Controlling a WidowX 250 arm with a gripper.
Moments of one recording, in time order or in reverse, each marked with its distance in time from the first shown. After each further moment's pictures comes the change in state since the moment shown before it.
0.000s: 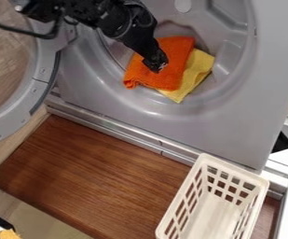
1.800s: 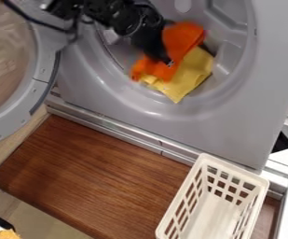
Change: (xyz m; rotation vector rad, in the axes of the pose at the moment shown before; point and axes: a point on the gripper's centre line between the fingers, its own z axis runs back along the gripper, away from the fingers) arm 0.008 0.008 -0.044 -0.064 -0.013 -0.022
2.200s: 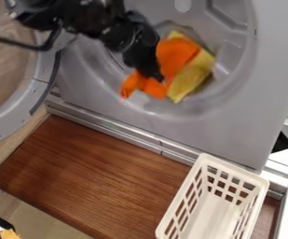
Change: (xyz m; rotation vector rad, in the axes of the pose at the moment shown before) arm -0.017 -0.021 0.035 0.038 0.059 0.020
